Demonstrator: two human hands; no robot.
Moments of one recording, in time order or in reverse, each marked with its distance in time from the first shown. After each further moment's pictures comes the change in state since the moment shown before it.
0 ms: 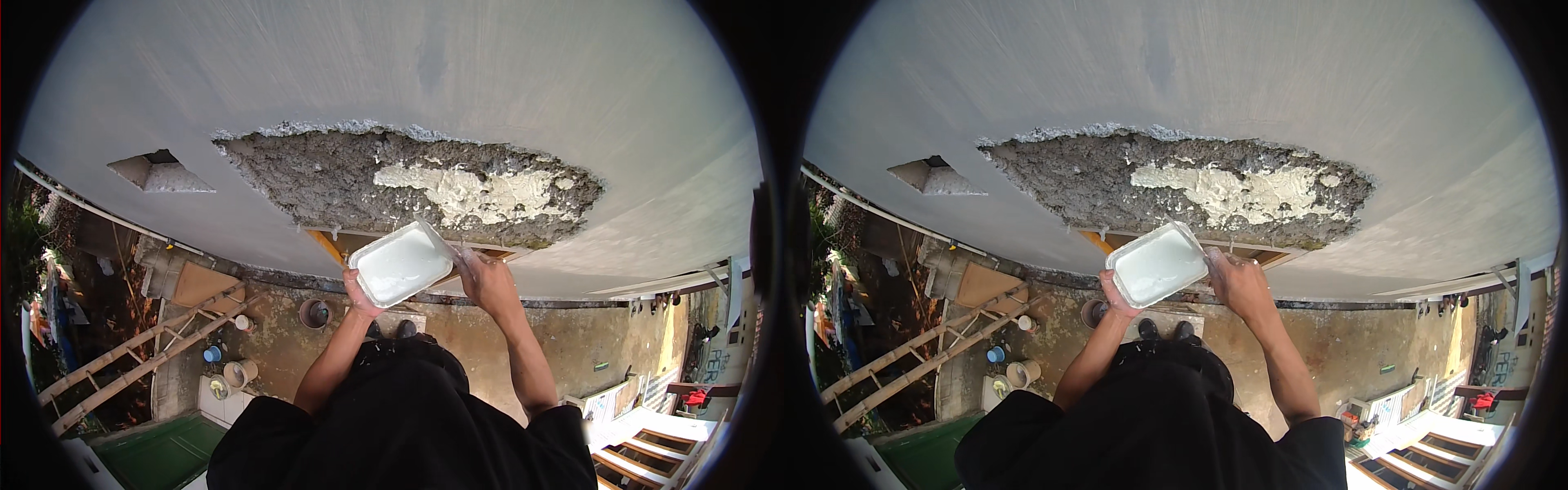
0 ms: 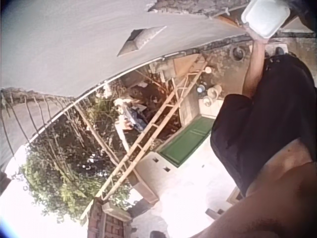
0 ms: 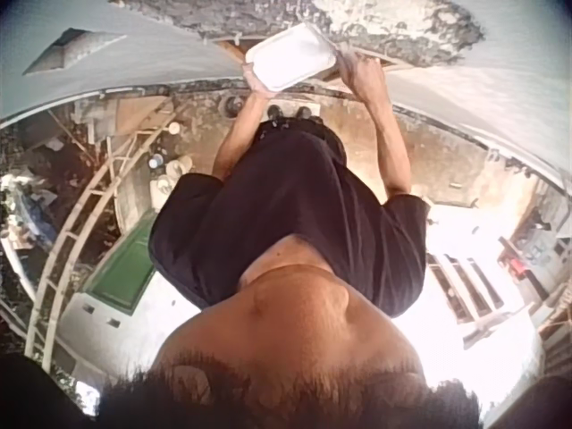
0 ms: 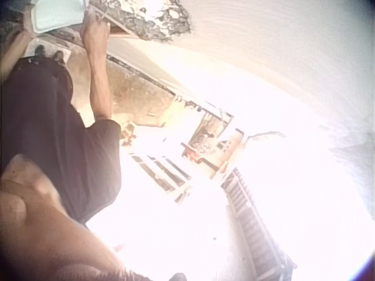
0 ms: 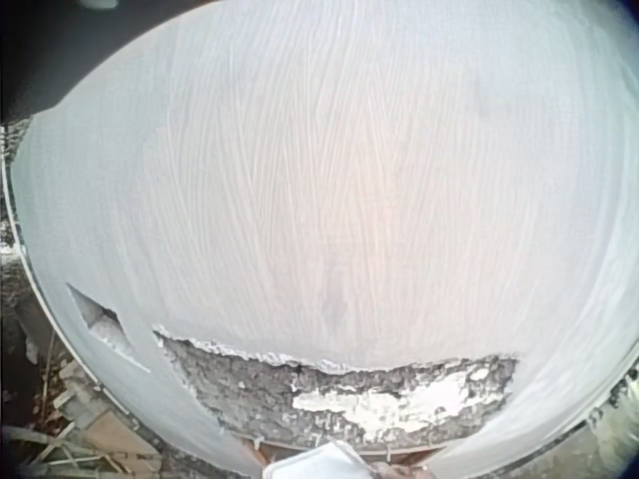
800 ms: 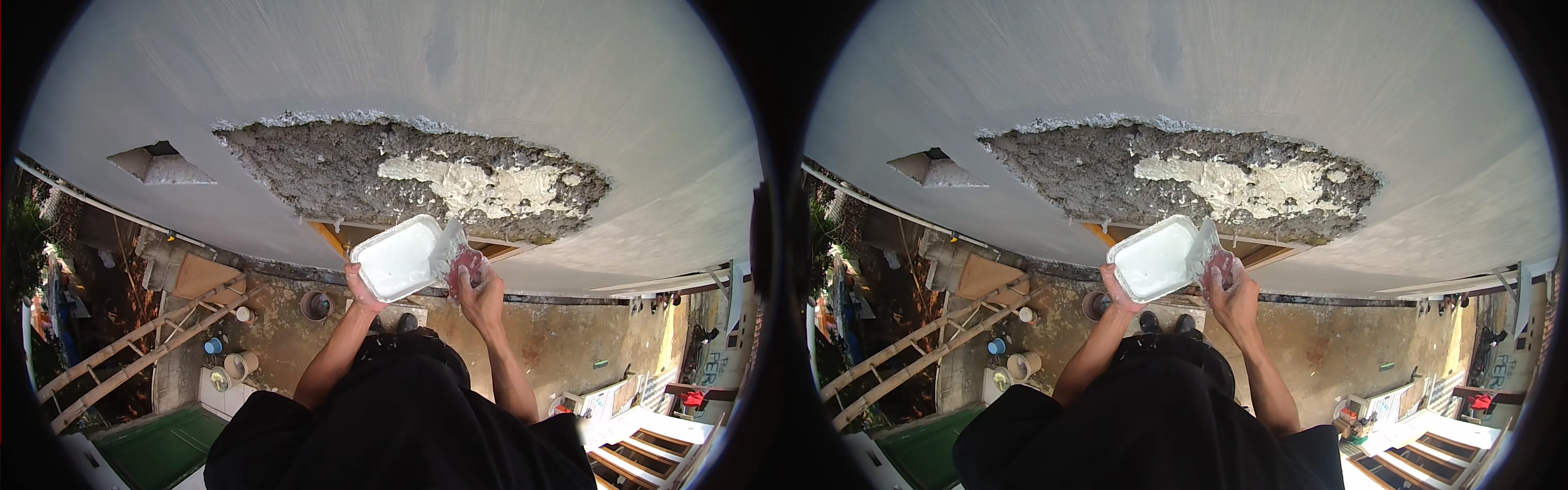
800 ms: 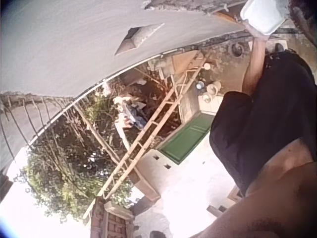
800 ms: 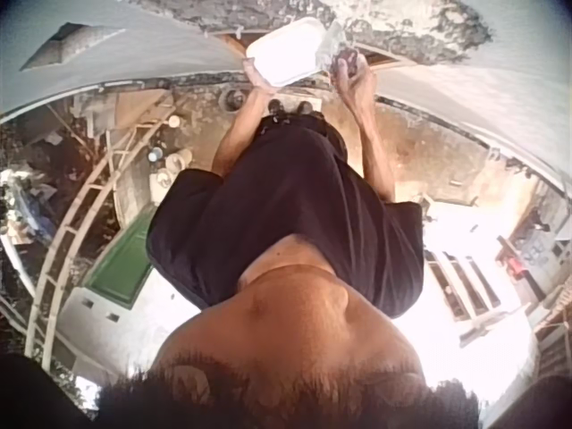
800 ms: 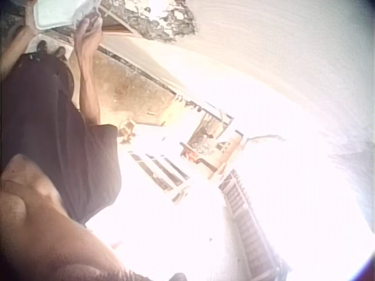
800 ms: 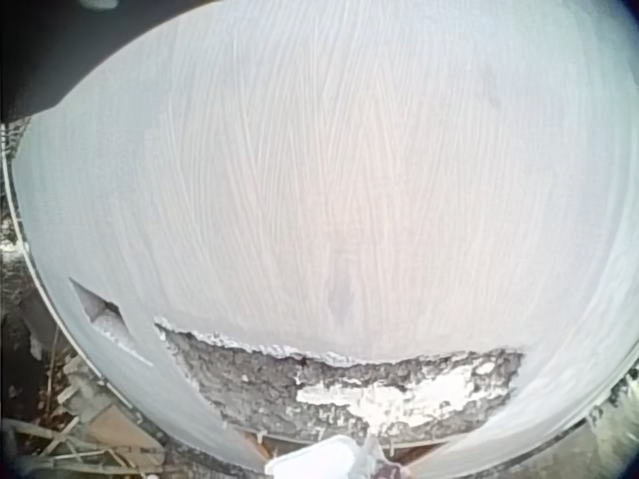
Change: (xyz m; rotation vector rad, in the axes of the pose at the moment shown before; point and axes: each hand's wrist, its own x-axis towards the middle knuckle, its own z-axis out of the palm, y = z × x) left_hand 0.000 -0.003 -0.007 -0.042 0.058 0.025; right_hand -0.022 -0.026 0.032 0.528 0.226 0.474
